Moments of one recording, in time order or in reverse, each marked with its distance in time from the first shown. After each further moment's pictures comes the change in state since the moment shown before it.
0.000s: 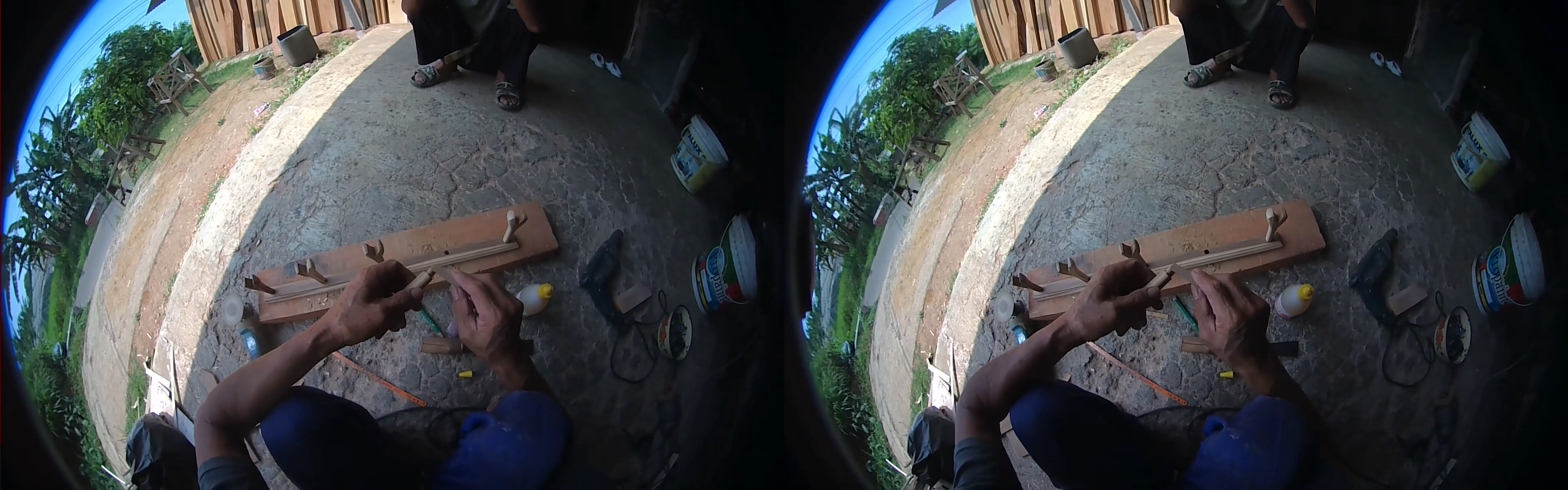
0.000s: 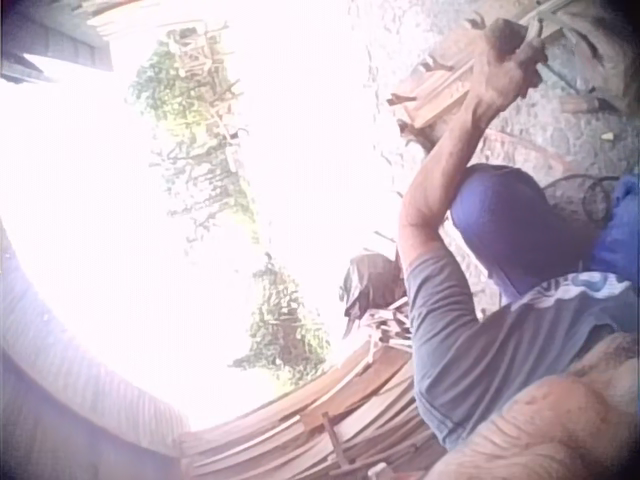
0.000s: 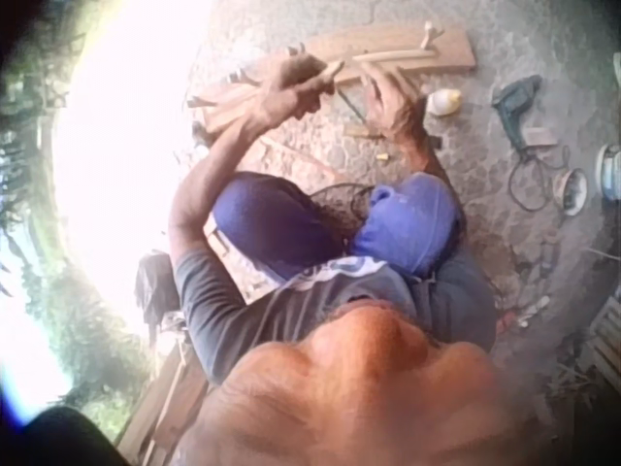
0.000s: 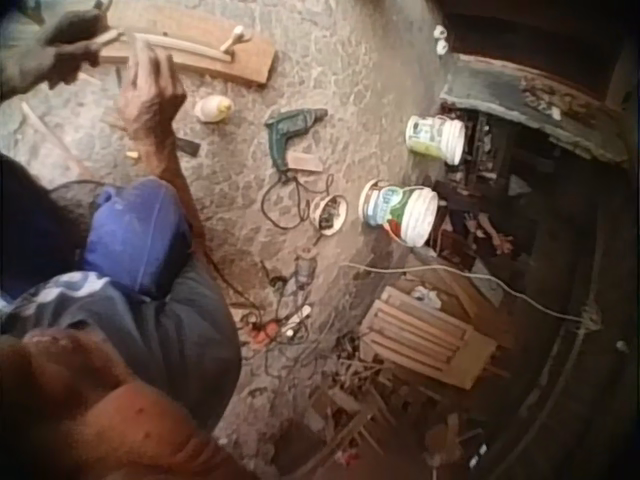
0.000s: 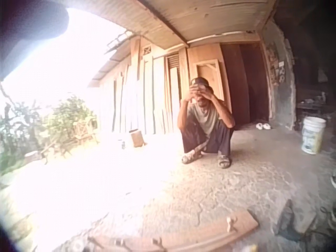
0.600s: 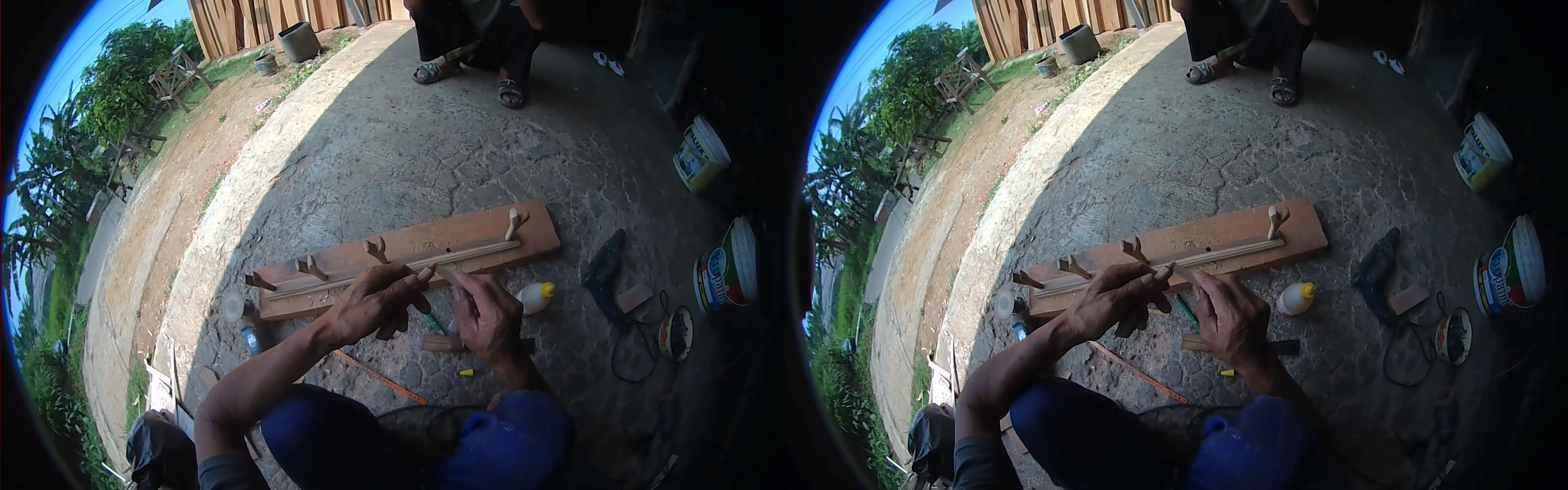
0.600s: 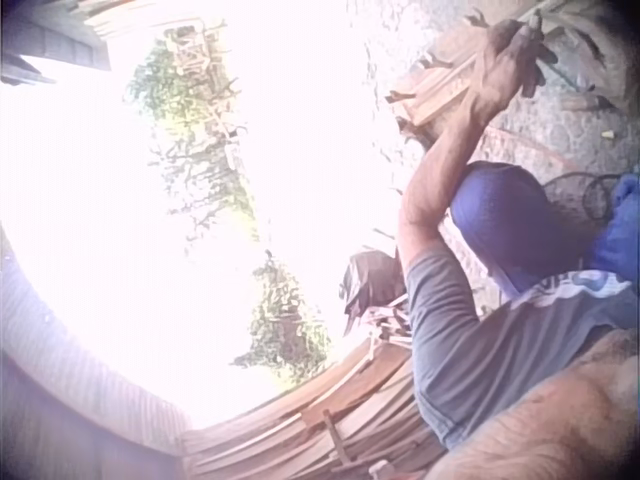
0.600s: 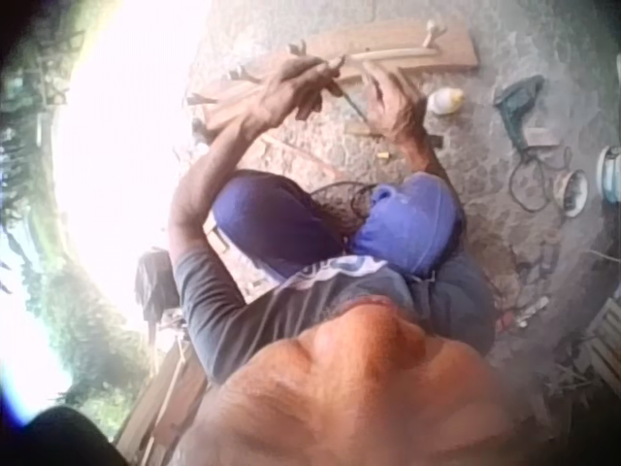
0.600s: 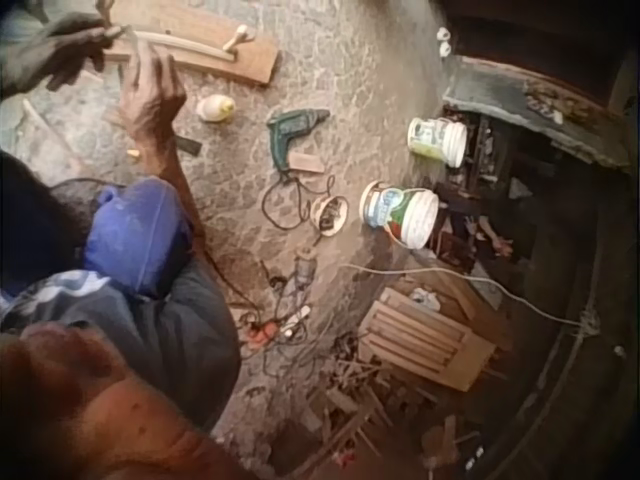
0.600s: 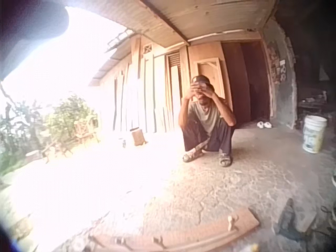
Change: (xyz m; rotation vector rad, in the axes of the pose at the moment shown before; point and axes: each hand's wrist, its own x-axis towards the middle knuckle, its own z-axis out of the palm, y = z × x) left_hand -0.002 -0.004 -0.005 -0.155 -0.046 0.003; right_hand -0.002 -0.005 0.006 0.045 -0.009 -0.030
